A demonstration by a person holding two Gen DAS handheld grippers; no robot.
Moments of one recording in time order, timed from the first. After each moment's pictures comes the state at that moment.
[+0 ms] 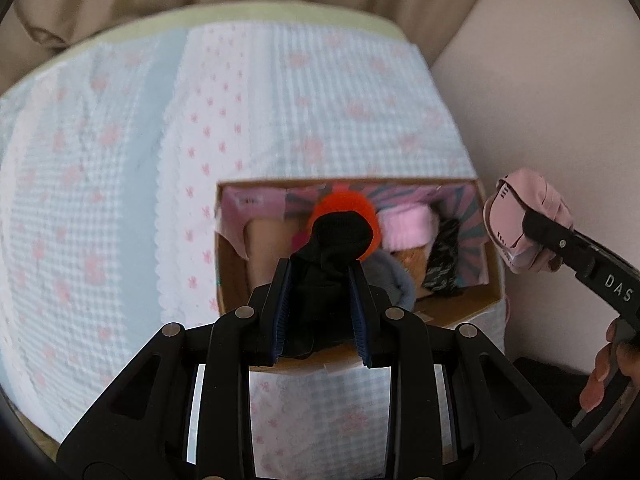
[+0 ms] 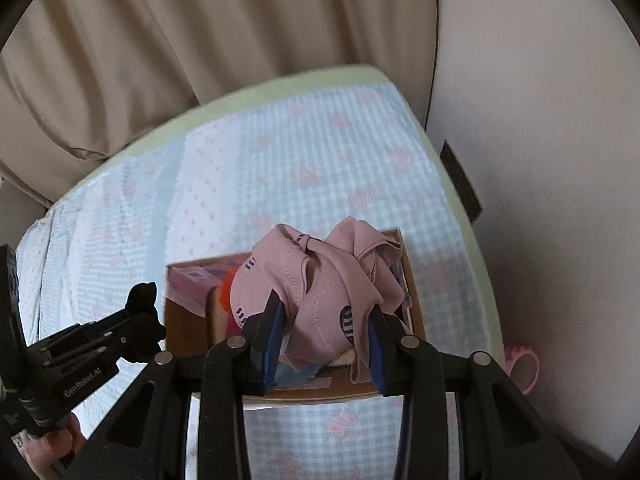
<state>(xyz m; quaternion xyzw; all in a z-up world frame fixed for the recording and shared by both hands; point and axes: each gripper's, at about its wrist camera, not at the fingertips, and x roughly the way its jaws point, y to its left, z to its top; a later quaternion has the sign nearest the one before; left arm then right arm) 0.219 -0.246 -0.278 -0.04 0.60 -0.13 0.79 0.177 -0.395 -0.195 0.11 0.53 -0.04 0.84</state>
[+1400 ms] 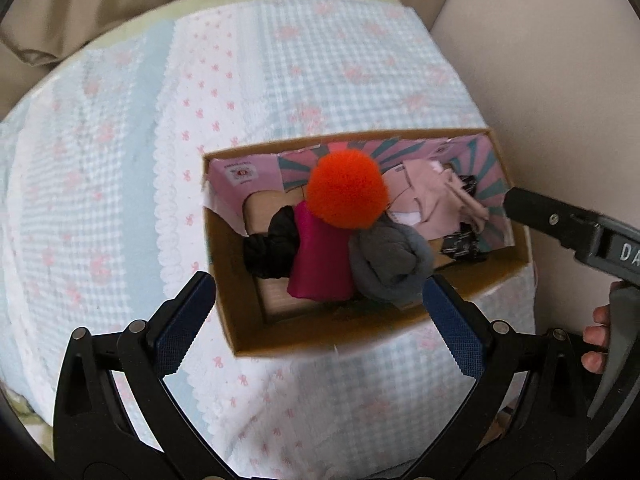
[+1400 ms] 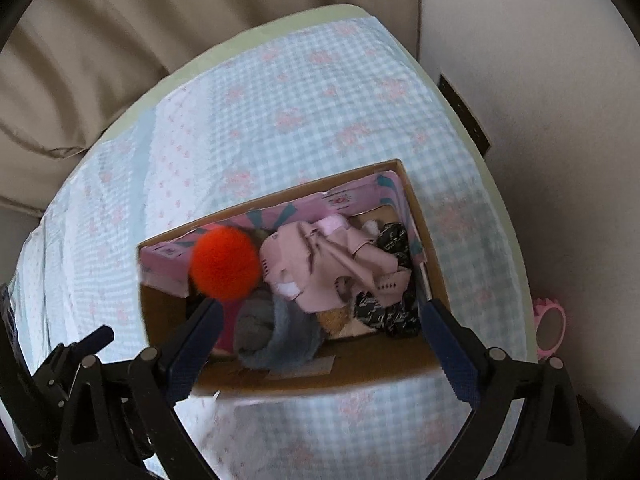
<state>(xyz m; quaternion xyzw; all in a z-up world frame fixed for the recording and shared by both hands) 0.202 -0.258 -0.288 0.02 0.60 -0.13 0.79 0.189 -0.413 -0.258 0.16 0.60 -0.05 0.78</state>
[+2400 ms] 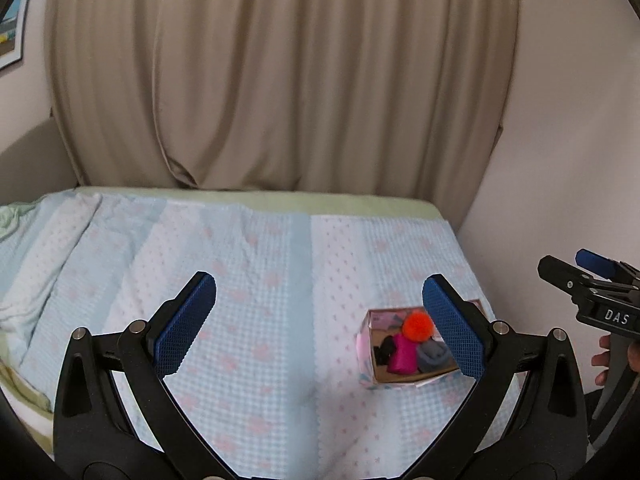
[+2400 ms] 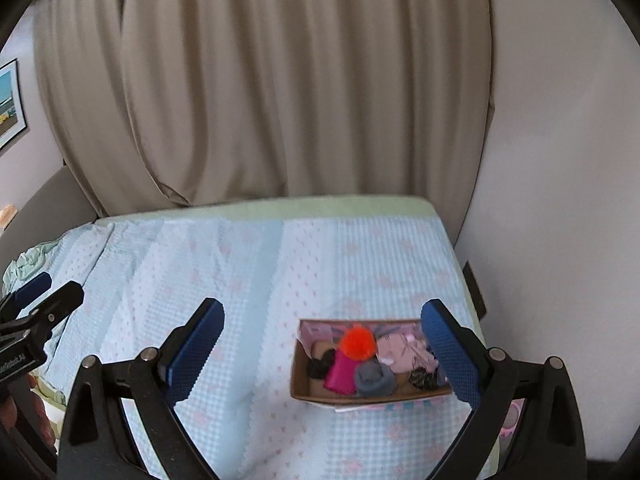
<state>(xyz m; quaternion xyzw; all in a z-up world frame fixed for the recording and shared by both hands) 0.058 -0.026 0.007 -0.04 0.31 -0.04 0.95 0.074 -0.234 0.013 0.03 0.37 0.01 0.93</state>
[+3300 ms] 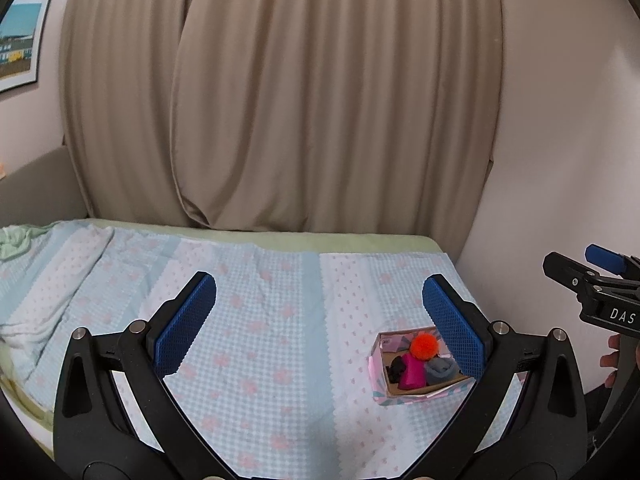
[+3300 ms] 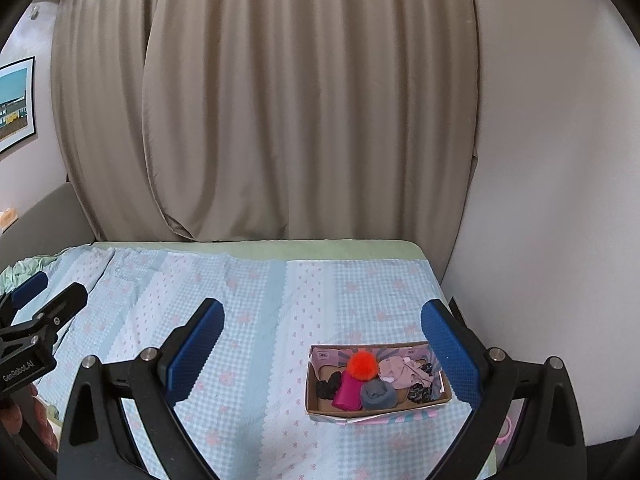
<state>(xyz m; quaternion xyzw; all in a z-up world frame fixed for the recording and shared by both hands) -0.002 0.005 0.038 -0.03 0.24 -0.04 0.97 0.007 -0.179 0.057 0.00 0.29 -0.01 0.96</state>
